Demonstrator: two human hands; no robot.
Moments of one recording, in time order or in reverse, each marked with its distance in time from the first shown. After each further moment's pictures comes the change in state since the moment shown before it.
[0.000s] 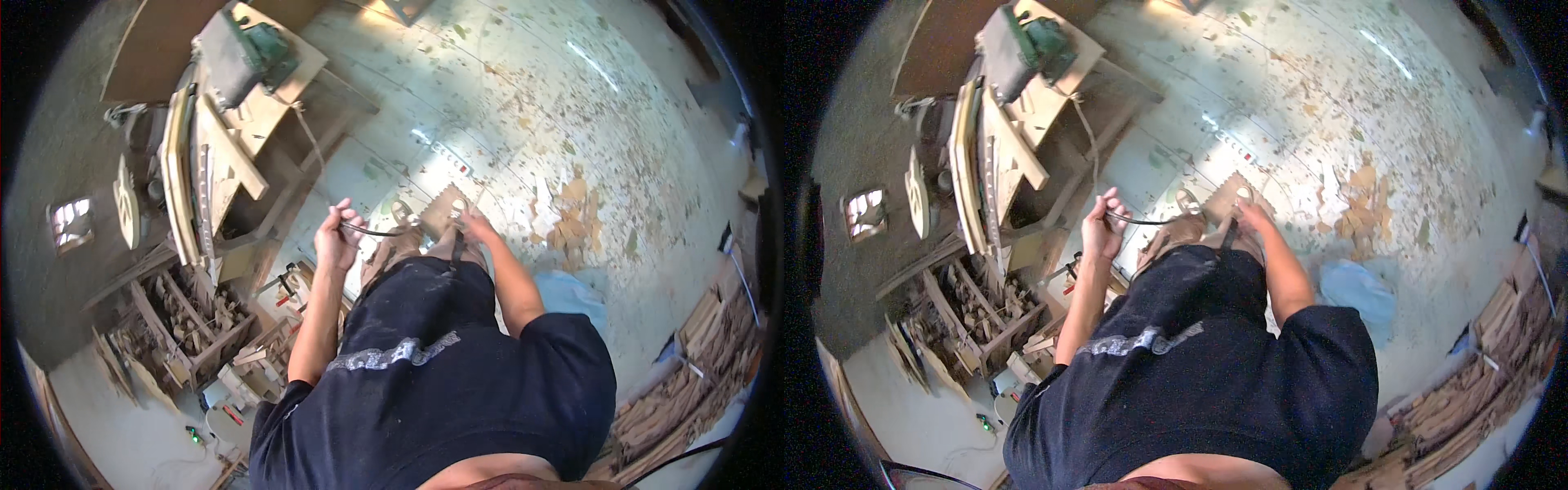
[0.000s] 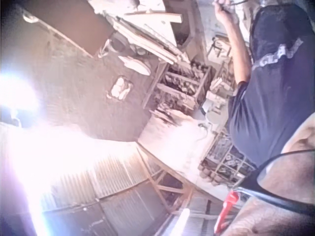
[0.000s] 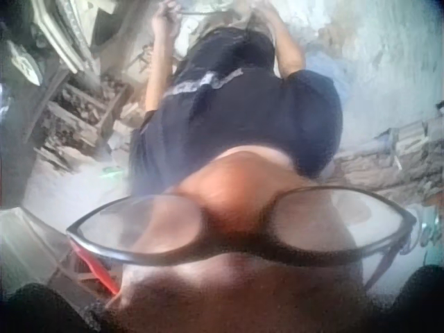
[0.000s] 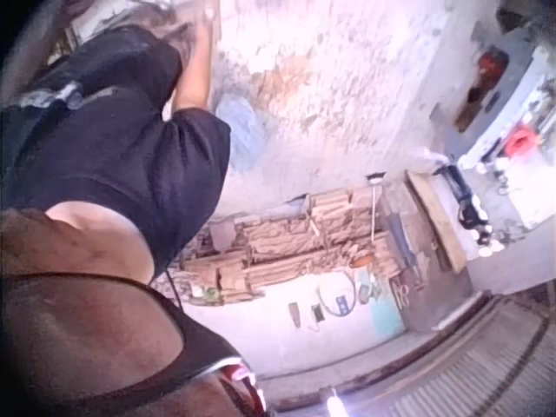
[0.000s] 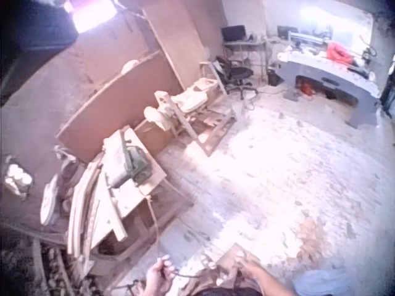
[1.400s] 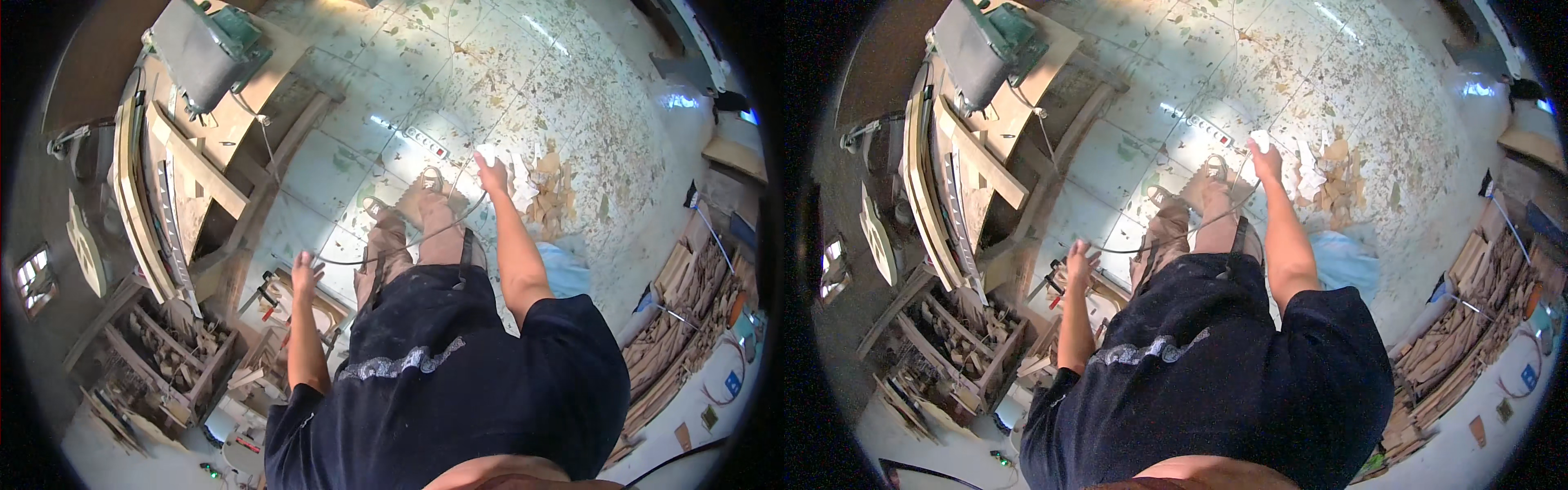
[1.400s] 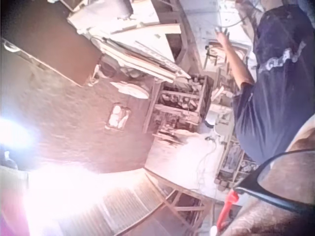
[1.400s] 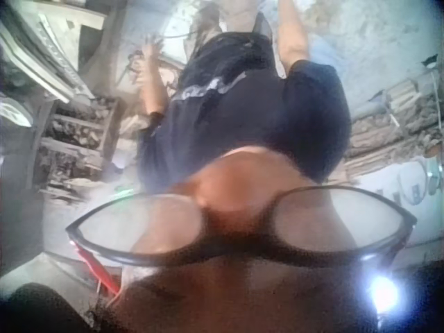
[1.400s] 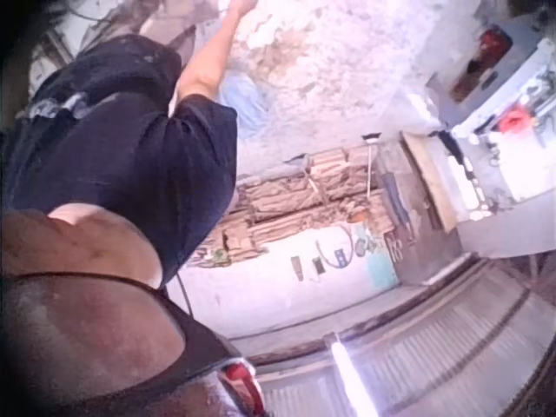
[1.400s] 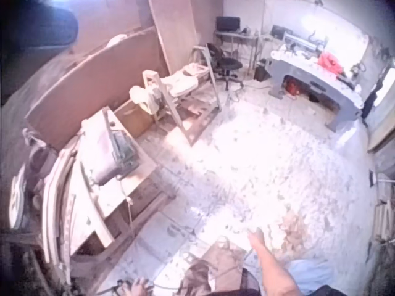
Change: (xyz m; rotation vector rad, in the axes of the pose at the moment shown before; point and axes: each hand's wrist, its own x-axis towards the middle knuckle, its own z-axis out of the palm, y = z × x) left_hand 0.063 0.031 -0.251 0.682 0.423 -0.241; right_hand 0.013 -0.106 -0.025 0.056 0.811 -0.280
